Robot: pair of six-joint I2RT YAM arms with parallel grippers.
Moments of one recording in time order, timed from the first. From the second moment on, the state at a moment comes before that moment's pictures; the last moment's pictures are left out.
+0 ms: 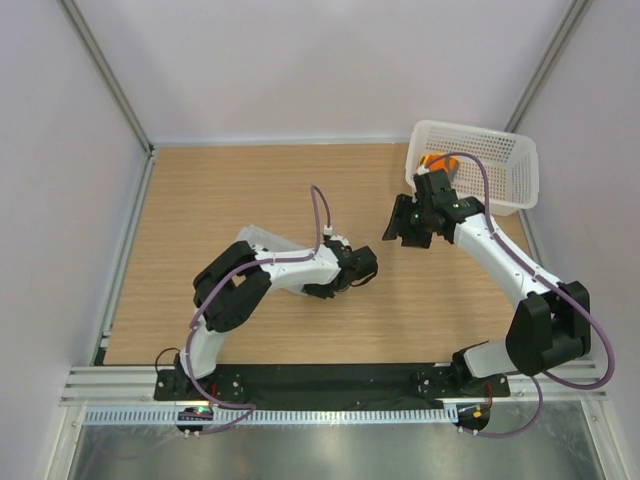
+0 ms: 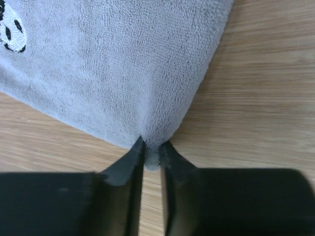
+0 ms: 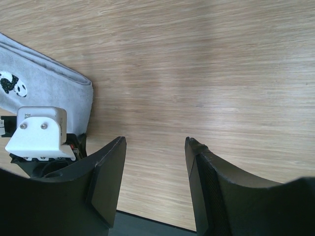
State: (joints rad) left arm -1.03 2.05 1.43 -0.97 -0.59 -0.80; right arm 0.31 1.41 1.13 -0.69 -0.11 0.56
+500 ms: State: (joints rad) left arm -1.03 2.00 1.45 -0.91 -0.34 -0.76; right arm 0.23 1.41 1.12 -0.74 -0.10 0.51
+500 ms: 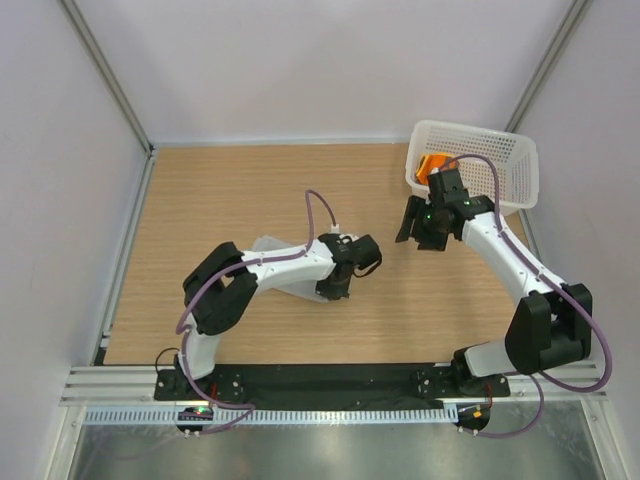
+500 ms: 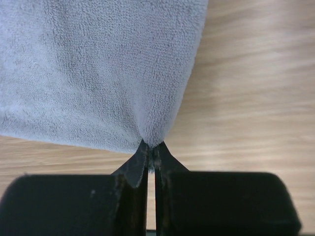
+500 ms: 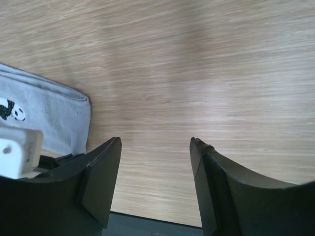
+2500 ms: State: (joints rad) left arm -0.55 1.67 0.77 -0.09 0.58 -1.19; right arm 0.46 1.44 0.89 -0.22 -0.57 0.64
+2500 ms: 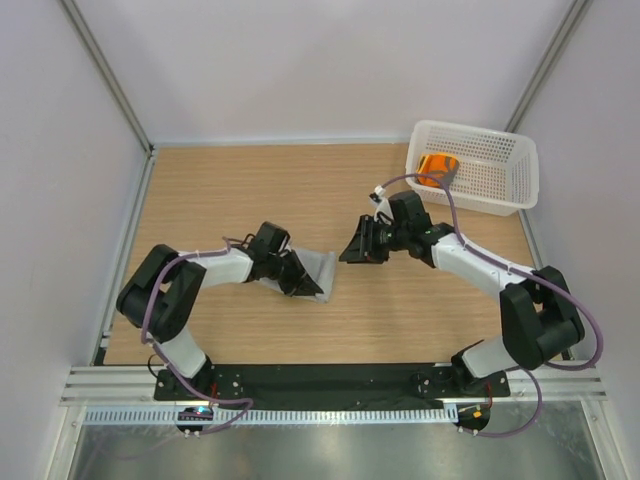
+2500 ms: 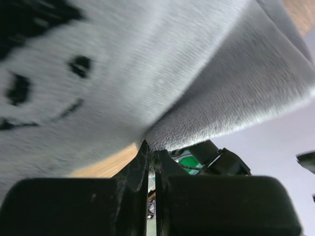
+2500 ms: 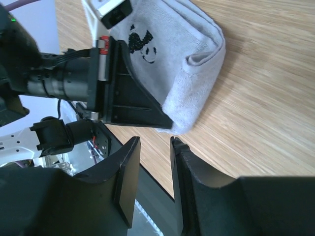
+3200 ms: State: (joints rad) left arm -0.51 1.75 0.80 -0.16 0.59 -1.10; right arm 0.56 1.81 0.90 0.15 -0.65 0.77
